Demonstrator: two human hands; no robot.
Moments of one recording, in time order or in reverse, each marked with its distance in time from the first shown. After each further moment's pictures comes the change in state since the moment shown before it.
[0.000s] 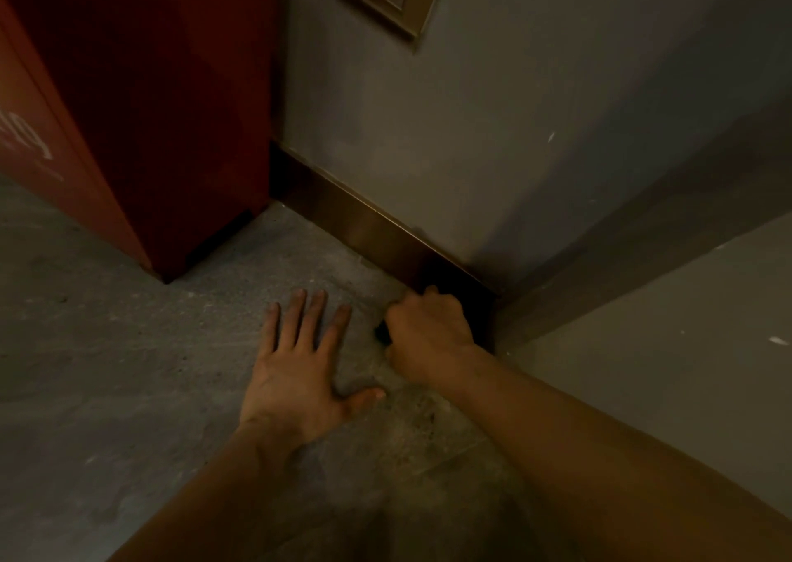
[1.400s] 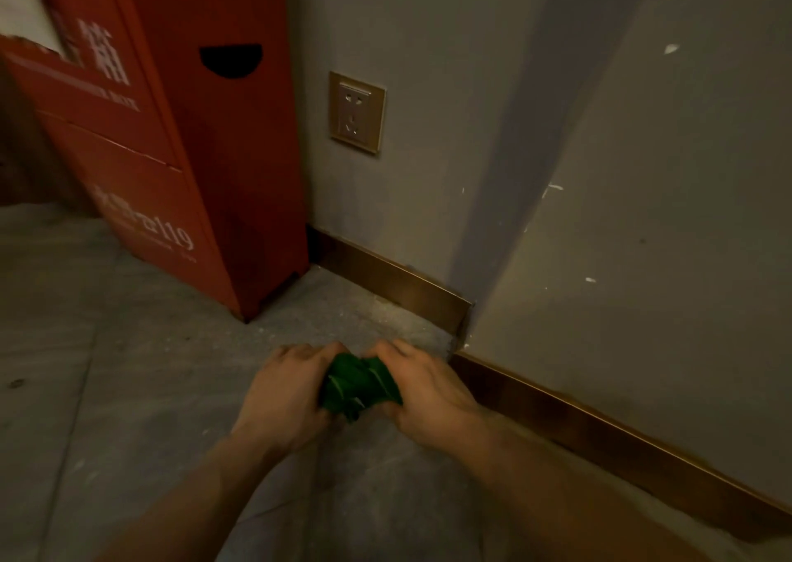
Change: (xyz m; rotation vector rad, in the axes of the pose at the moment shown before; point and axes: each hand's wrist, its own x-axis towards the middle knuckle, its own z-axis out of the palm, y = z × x) left_hand -0.089 0.030 -0.147 -0.157 0.064 0.108; right_hand -0.143 -0.023 -0.016 0.666 0.356 -0.224
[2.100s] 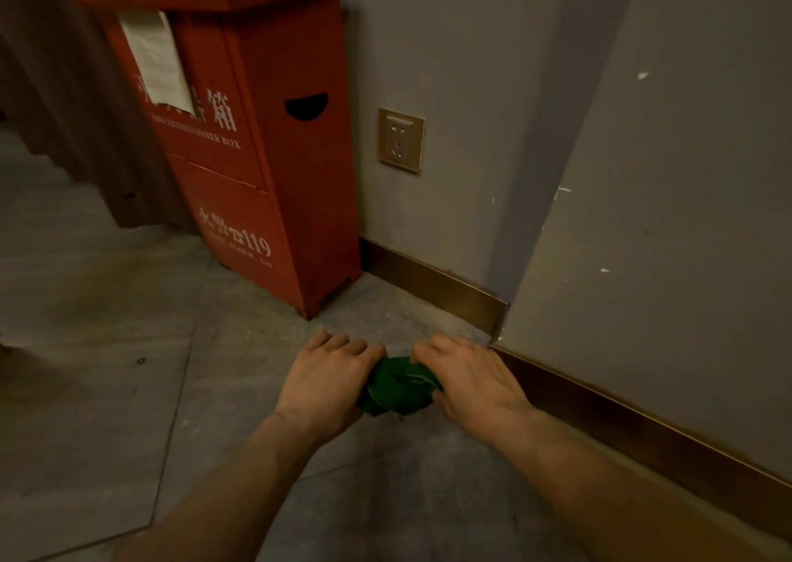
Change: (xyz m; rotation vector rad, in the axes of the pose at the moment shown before) left_hand -0.042 0.041 -0.045 0.477 0.002 0.058; right_hand -0.044 -0.029 -0.031 -0.244 0.055 -0.131
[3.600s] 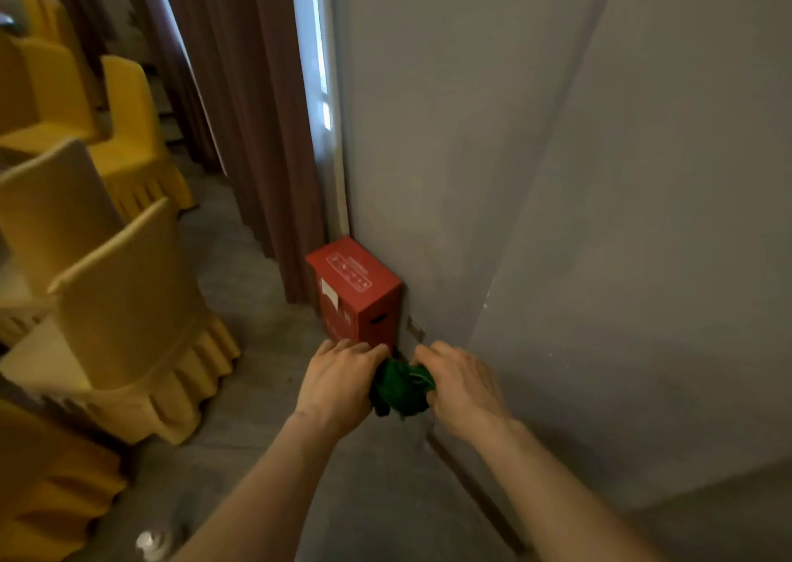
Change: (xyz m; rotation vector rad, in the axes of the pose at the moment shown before) left_hand -0.024 0.173 -0.815 -0.037 0.005 -0.430; right_hand -0.117 -0.157 -0.805 0.081 -0.094 -0.120
